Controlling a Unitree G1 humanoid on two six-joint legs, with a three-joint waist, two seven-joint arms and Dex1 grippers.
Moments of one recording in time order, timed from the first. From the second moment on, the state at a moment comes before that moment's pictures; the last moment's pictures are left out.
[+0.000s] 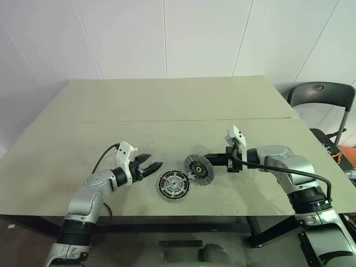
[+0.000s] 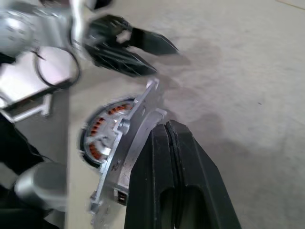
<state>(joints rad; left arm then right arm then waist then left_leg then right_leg) -0.20 0.39 -0.01 0.03 -0.40 0.47 -0.73 -0.49 -0.61 0.12 0.06 0.48 0.71 1.19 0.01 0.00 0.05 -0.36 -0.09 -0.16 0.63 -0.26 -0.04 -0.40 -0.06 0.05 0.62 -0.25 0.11</state>
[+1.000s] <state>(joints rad) -0.23 0.36 -0.04 0.11 -0.33 0.44 -0.74 -0.45 -0.74 0.12 0.04 0.50 0.74 1.28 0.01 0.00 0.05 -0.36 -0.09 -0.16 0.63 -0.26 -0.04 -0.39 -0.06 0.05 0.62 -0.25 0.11</state>
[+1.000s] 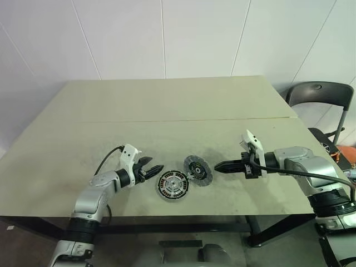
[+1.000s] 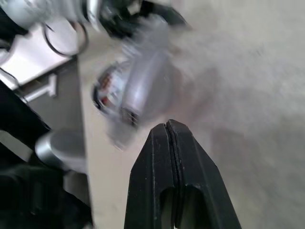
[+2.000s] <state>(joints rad) -0.24 0.37 -0.04 0.11 -0.29 0.42 -0.71 -0.44 -0.47 0.18 0.02 0.55 0.87 1.02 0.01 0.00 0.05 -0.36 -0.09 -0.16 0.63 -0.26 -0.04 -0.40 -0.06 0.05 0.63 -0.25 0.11</state>
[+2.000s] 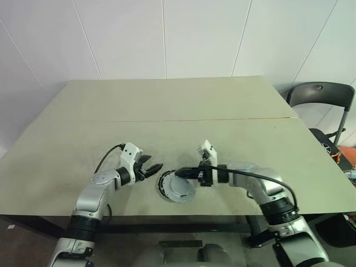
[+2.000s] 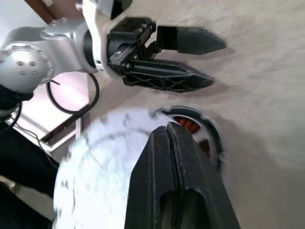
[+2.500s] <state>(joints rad) -0.24 0.37 -0.04 0.11 -0.29 0.41 -0.71 -0.42 -0.48 0.28 -0.05 0.51 0.85 1.07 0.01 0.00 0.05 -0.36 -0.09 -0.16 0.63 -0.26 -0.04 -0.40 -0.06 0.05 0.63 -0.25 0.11</state>
